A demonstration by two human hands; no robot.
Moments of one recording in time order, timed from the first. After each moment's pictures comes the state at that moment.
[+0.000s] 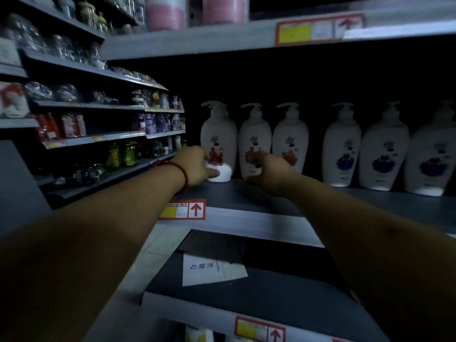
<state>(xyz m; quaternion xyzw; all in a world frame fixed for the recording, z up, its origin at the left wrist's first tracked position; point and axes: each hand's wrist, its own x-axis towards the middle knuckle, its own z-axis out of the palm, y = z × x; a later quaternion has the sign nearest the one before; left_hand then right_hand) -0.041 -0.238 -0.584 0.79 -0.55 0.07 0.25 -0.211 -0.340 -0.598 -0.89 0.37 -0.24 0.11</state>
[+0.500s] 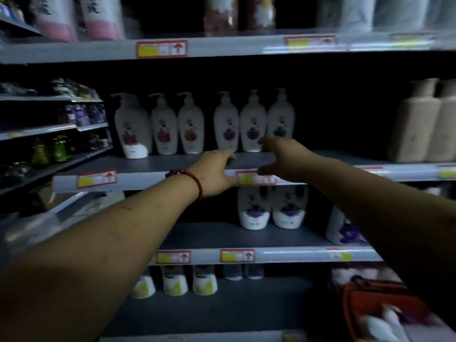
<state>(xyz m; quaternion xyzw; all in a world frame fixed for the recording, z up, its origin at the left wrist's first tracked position) -0.350 -0.186 -0.611 0.66 -0.71 0.02 0.24 -0.534 -0.257 -0.593 -0.88 0.43 -0.22 0.00</state>
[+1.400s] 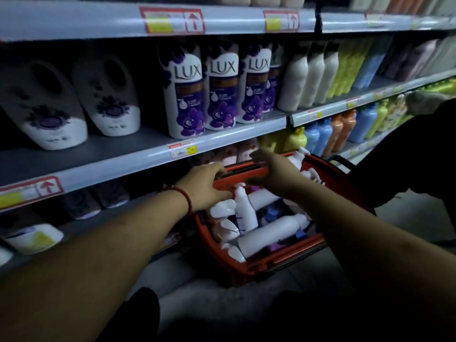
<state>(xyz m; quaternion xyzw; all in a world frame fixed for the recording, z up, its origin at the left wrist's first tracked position) -0.664 -0.281 -0.900 0.50 -0.83 -0.23 0.14 -0.866 -0.250 -0.881 -0.69 0.67 -0.22 0.15</state>
